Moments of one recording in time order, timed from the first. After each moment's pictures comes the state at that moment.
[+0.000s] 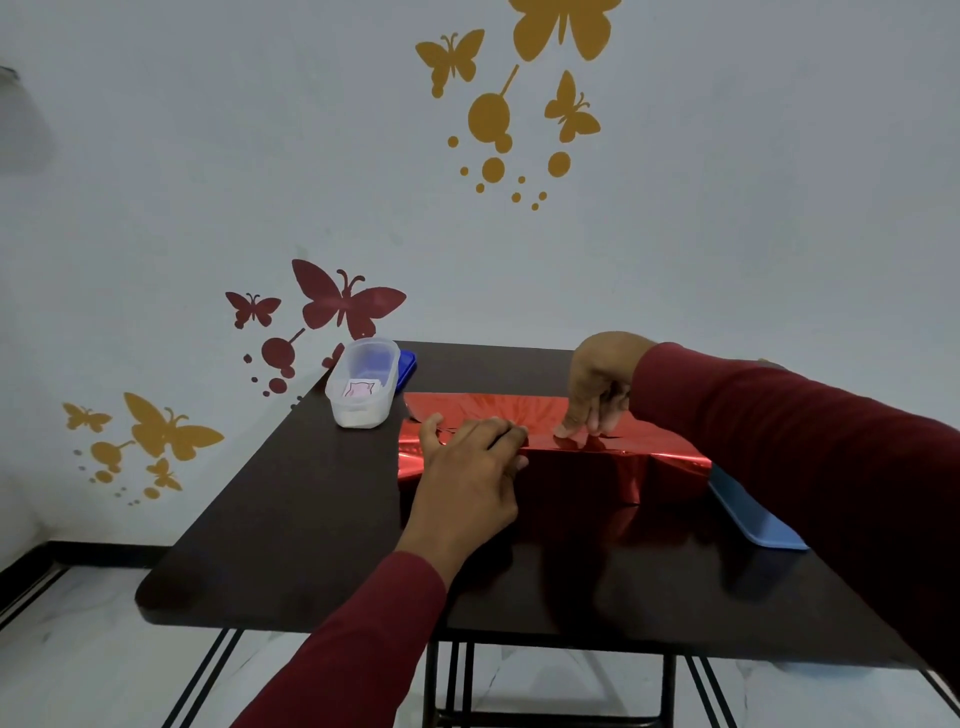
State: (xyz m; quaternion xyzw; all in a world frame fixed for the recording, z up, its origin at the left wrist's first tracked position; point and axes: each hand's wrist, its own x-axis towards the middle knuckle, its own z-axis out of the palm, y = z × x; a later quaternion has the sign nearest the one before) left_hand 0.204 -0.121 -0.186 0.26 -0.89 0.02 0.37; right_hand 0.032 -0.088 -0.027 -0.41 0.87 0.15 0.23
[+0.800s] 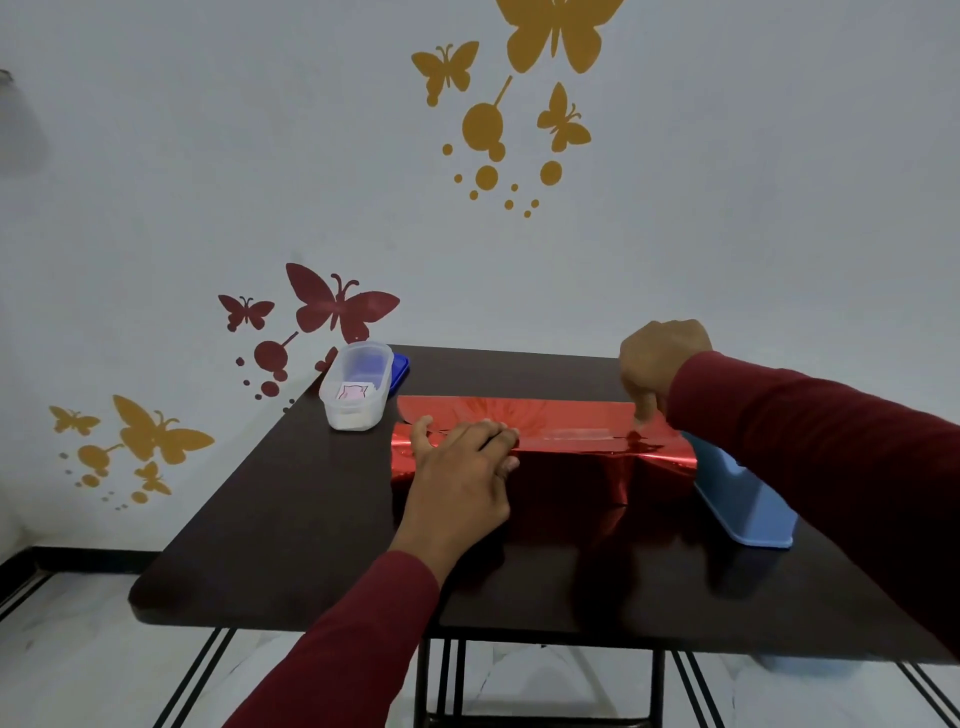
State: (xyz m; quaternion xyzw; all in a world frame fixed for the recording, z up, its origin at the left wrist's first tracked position) left_hand 0.204 -0.122 -0.189 0.28 -0.88 0.03 0.38; right_hand 0.000 -0.035 -0.018 -0.44 0.87 0.19 -0.12
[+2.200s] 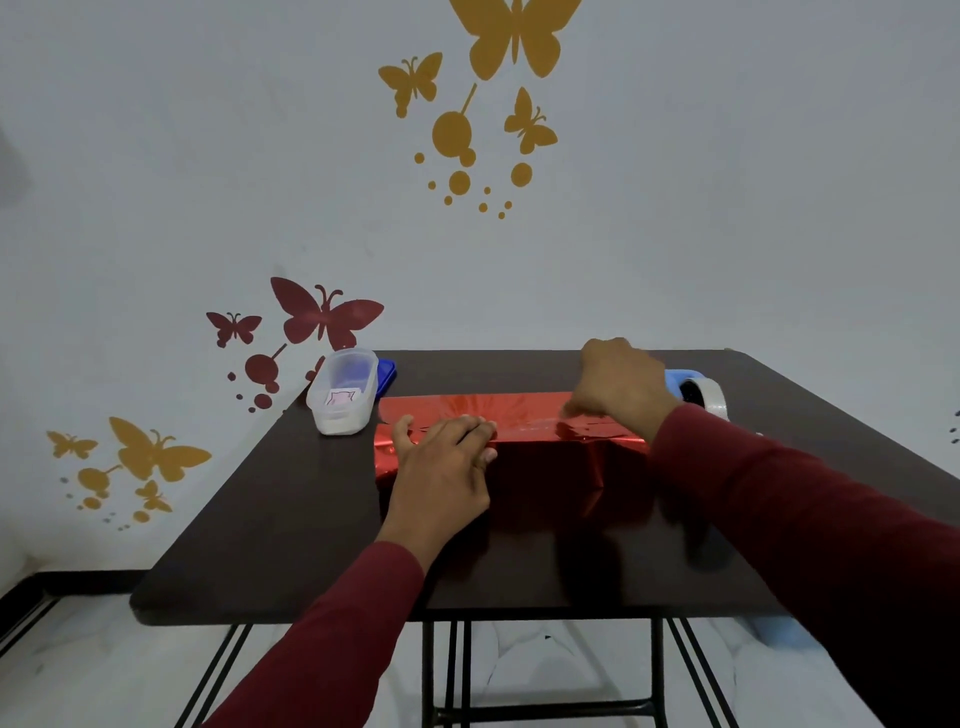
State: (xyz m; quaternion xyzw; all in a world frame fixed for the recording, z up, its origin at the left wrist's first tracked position) left_hand 0.204 -0.119 -0.186 0.28 -0.88 0.04 0.37; right_hand 0.014 -0.025 -0.059 -0.41 0.90 -0.11 -0.05
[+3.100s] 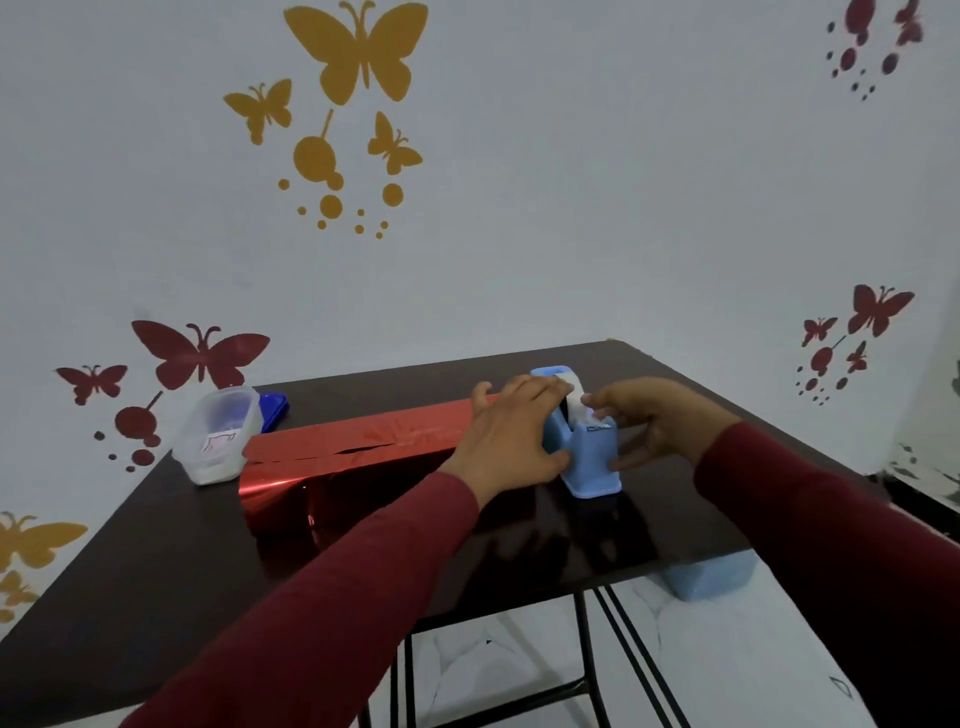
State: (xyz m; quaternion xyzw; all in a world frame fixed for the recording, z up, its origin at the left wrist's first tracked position) left_hand 0.052 -0.012 -0.113 0.07 -0.97 -0.02 0.23; right_hand -0.084 0.120 -0.081 -0.11 0.79 -0.50 0.33
